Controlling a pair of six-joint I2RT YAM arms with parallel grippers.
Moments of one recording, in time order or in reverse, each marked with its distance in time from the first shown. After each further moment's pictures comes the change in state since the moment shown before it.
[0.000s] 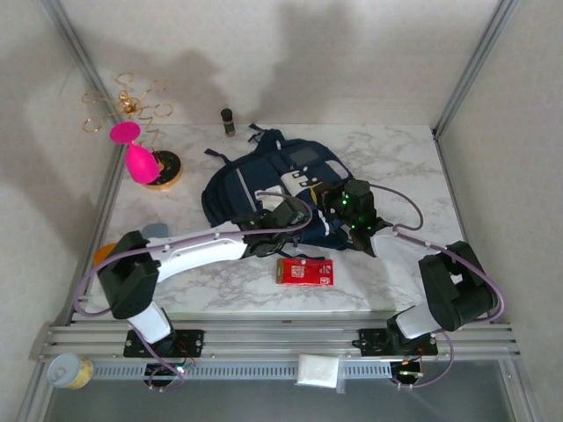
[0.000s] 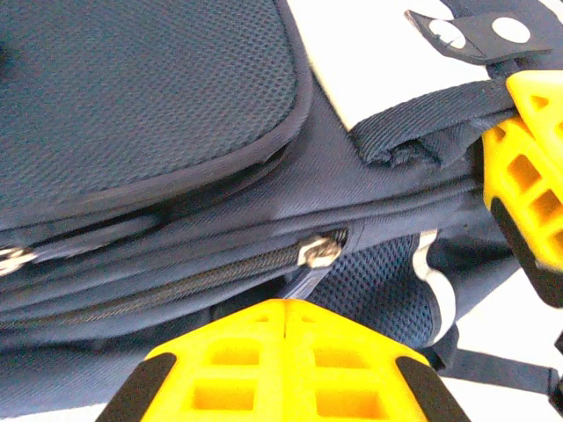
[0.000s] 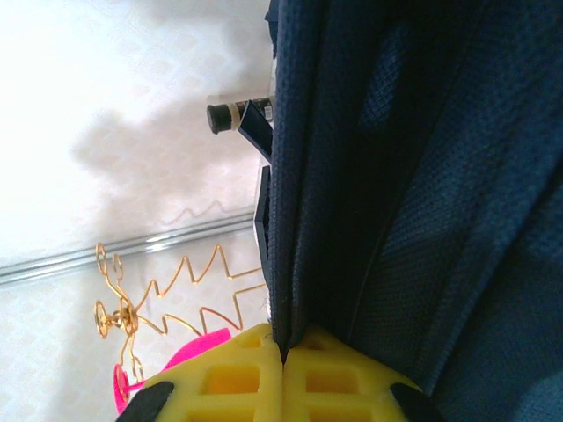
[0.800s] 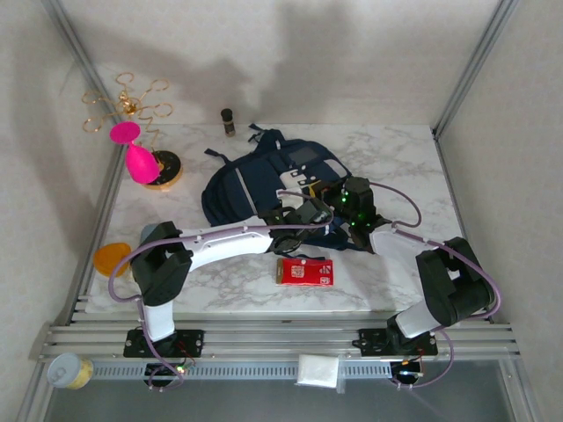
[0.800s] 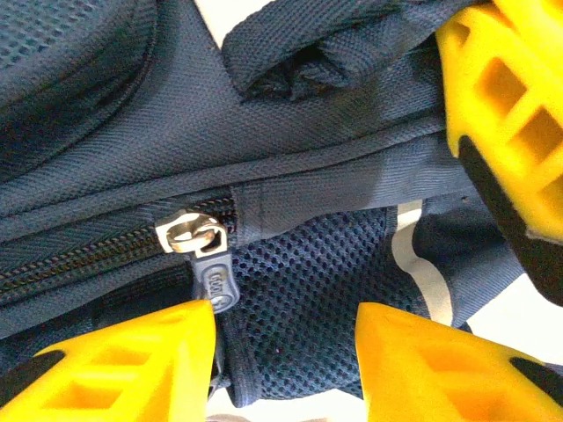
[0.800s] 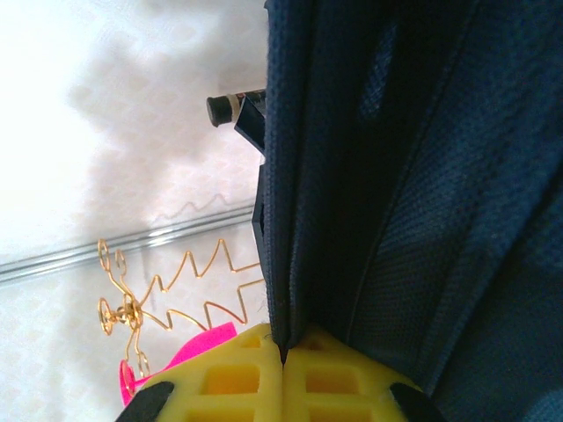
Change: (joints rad) left arm -0.041 0.221 0.212 -0.093 -0.029 0.016; right arm -0.007 0.029 0.023 0.005 -0.035 0.016
